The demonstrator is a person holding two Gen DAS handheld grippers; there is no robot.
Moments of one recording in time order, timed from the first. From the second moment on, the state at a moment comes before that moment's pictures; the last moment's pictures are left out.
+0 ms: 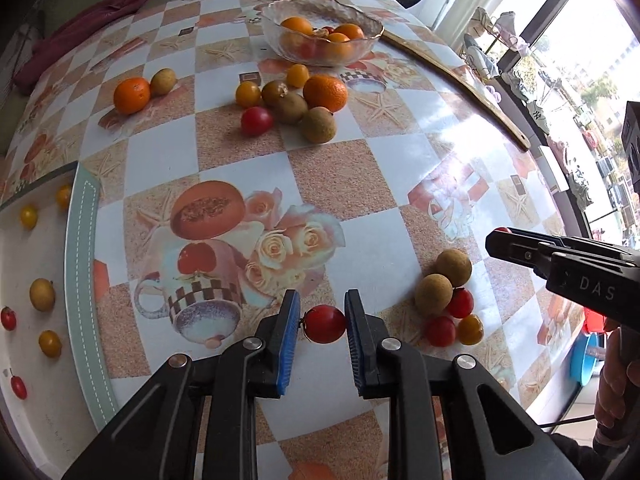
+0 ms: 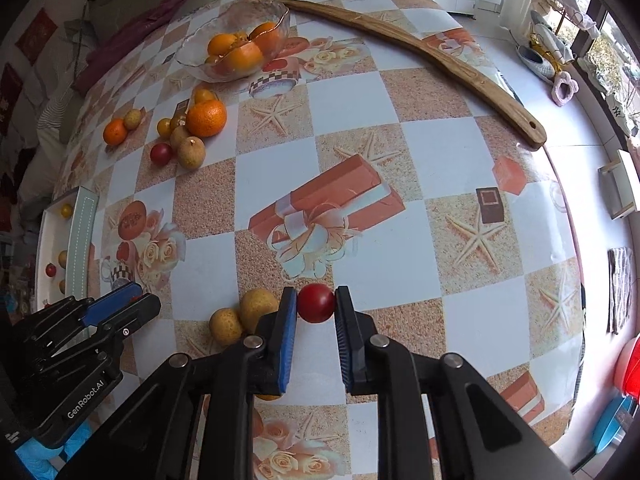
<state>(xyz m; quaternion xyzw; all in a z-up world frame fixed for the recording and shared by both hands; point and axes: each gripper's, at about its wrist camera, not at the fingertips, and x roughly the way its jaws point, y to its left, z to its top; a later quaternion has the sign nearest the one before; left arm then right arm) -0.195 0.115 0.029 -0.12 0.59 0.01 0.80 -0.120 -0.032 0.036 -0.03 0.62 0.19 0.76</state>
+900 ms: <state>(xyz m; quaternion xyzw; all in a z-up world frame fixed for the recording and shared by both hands) -0.286 0.235 0.076 -0.17 0.54 0.13 0.82 -0.155 0.101 0.072 -0.08 0.61 0.30 0.73</state>
